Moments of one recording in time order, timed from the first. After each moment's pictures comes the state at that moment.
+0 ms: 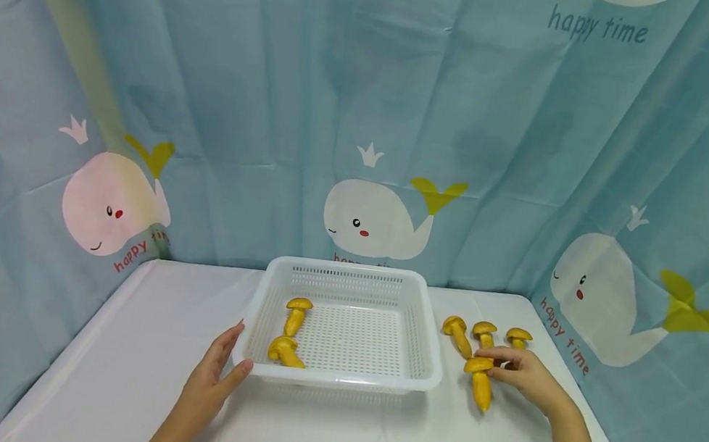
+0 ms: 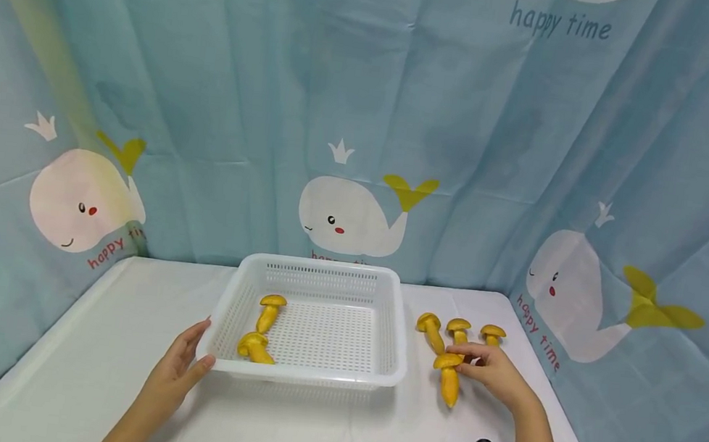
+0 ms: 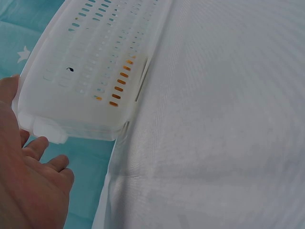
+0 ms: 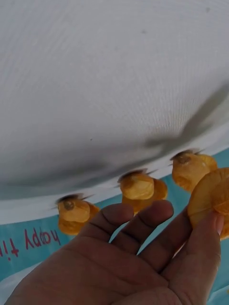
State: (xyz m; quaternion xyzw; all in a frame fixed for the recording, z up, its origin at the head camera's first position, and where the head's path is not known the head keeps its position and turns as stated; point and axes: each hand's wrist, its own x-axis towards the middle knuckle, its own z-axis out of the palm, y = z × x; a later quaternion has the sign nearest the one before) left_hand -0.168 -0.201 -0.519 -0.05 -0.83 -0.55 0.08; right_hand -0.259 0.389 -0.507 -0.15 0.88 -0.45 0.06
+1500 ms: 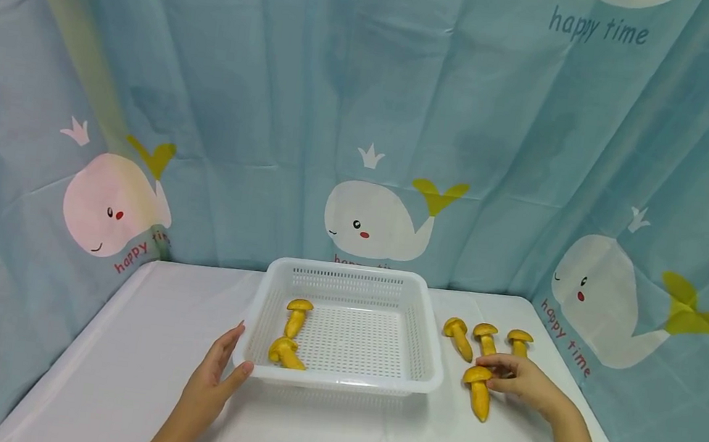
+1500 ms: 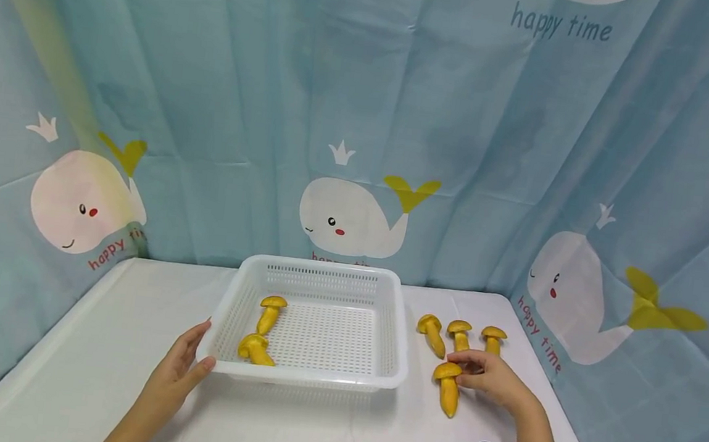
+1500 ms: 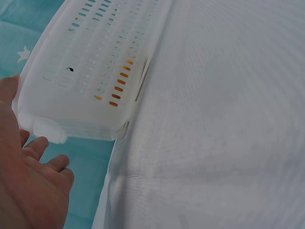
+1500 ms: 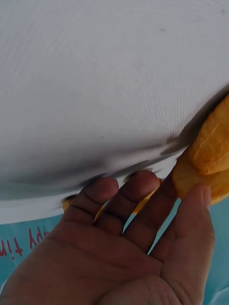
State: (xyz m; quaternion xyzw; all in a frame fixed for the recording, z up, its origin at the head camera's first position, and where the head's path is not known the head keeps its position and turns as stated) left_hand -0.170 -0.201 -0.522 -0.05 -0.83 -0.54 0.08; right_hand -0.258 0.386 -0.507 -0.11 0.87 -0.46 0.14
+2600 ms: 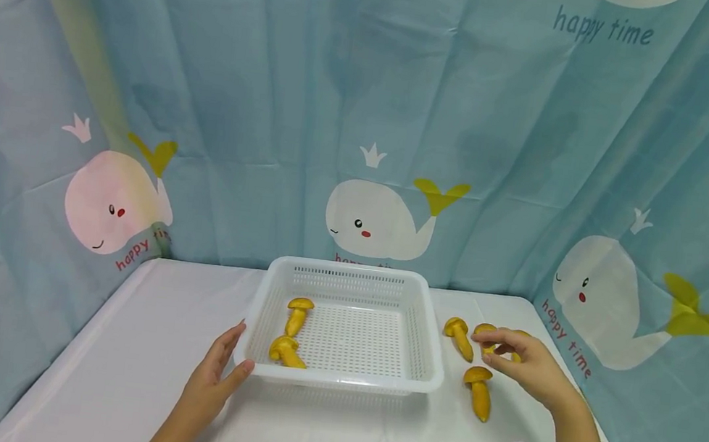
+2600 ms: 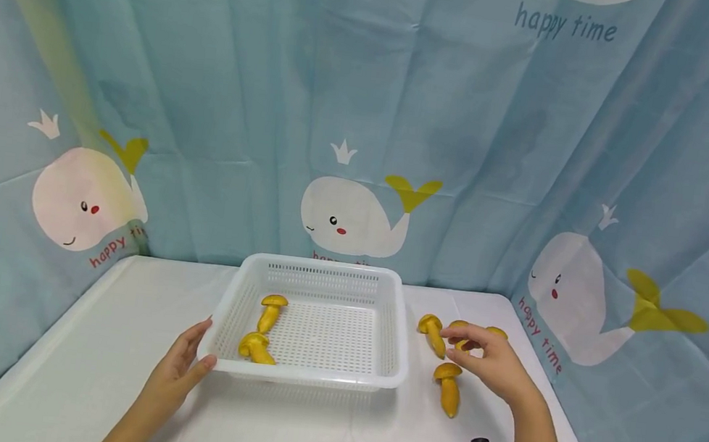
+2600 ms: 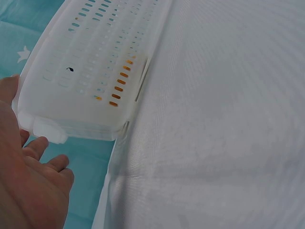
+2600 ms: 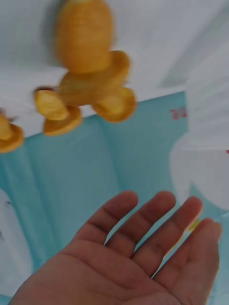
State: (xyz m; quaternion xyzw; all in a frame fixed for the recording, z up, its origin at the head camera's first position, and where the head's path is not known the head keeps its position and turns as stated) left_hand -0.171 -0.201 -0.522 -0.04 -0.84 -0.54 0.08; right_hand -0.230 0.345 -0.437 -0.23 0.87 -0.43 -0.04
